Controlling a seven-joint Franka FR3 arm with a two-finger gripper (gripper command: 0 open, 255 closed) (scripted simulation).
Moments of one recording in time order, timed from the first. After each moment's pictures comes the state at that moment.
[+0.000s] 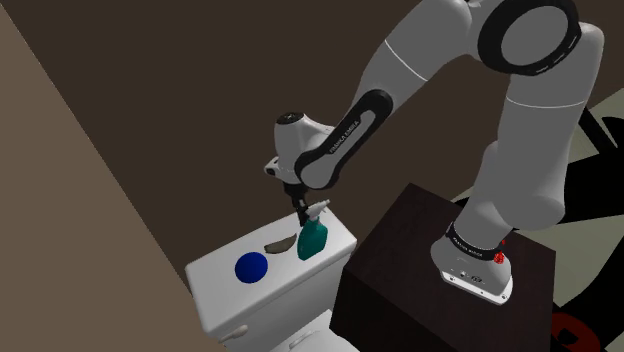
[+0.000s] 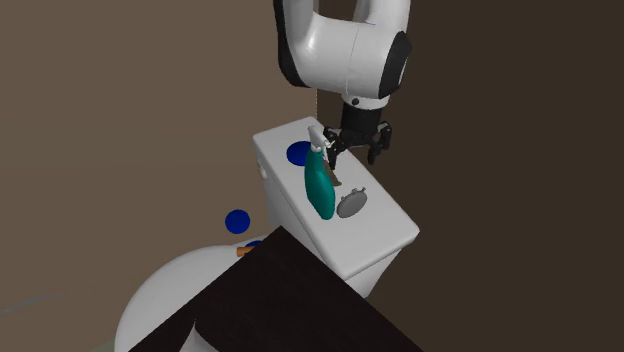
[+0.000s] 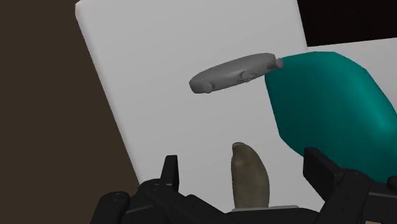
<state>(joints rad) 0.35 0.27 0.10 -2.32 0.01 2.51 -0.57</state>
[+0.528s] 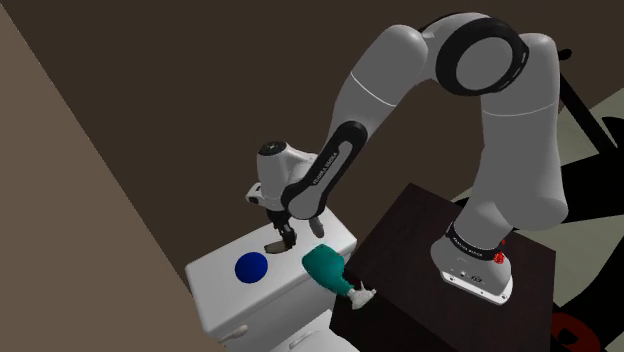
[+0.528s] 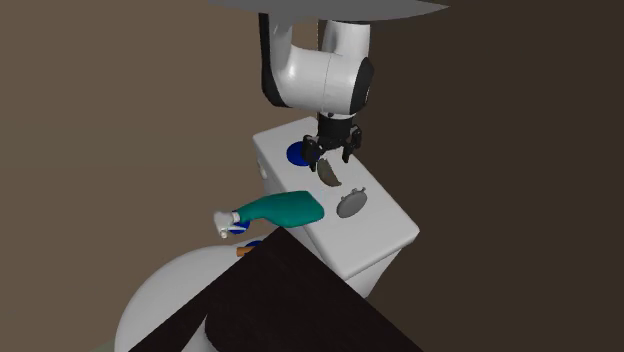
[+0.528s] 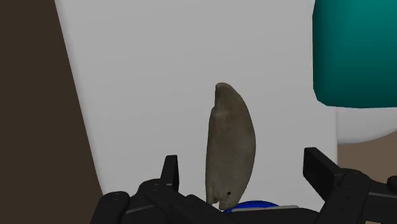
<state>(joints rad) 0.41 0.48 0.14 -2.19 -0.03 2.62 -0.61</state>
